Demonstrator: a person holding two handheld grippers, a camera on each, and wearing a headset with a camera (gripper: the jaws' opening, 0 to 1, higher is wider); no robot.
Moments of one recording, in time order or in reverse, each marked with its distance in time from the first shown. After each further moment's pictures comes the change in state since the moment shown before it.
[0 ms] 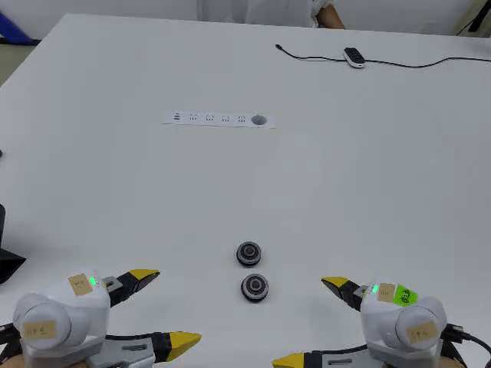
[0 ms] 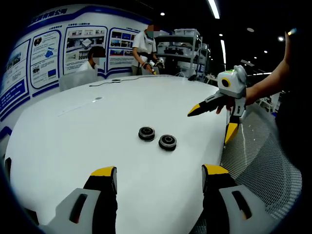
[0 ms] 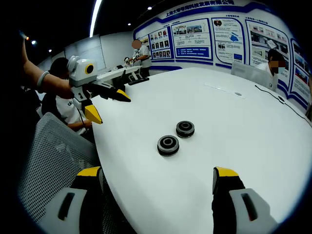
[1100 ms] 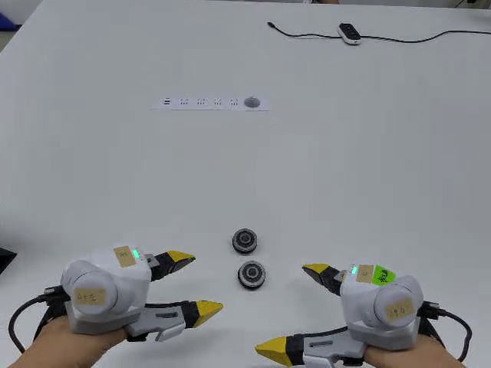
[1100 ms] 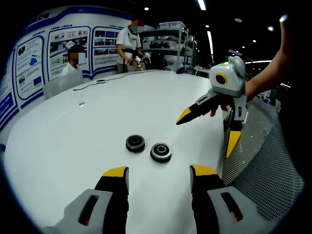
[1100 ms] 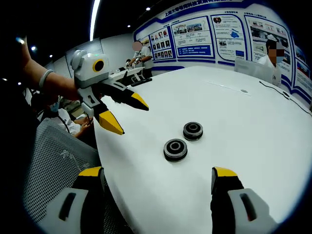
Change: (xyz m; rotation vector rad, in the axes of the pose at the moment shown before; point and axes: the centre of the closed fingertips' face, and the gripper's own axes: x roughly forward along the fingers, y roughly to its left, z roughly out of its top) left arm 0.046 -0.014 0.019 0.099 0.050 -0.085; right arm 0.019 0.007 0.004 0.036 -0.012 0.045
